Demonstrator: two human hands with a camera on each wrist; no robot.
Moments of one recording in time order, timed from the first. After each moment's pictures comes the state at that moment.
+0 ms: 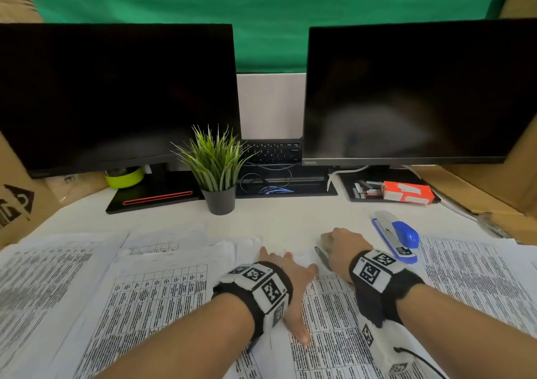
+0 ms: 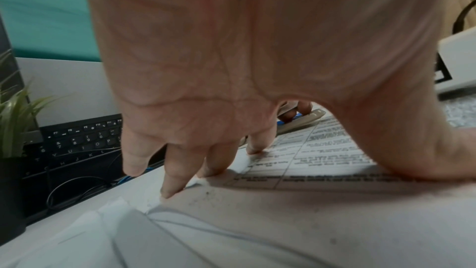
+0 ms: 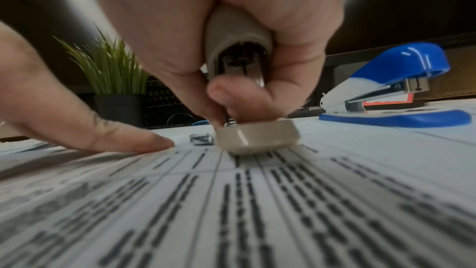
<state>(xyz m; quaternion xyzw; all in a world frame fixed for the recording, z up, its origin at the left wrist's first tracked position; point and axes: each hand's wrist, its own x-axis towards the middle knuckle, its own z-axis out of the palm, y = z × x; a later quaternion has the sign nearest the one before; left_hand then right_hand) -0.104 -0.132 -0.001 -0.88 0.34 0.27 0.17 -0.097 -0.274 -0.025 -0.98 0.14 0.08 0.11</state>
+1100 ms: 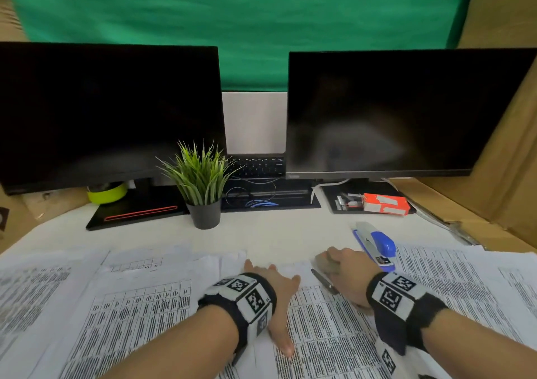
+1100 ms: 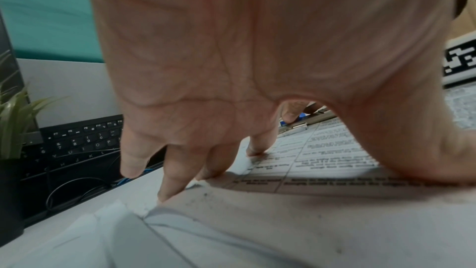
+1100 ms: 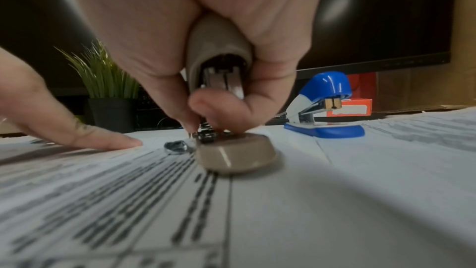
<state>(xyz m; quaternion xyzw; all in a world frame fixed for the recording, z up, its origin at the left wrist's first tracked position) -0.103 -0.137 0.003 -0.87 0.35 0.30 0.18 -0.130 -0.307 -0.022 -0.99 0.08 0.07 0.12</state>
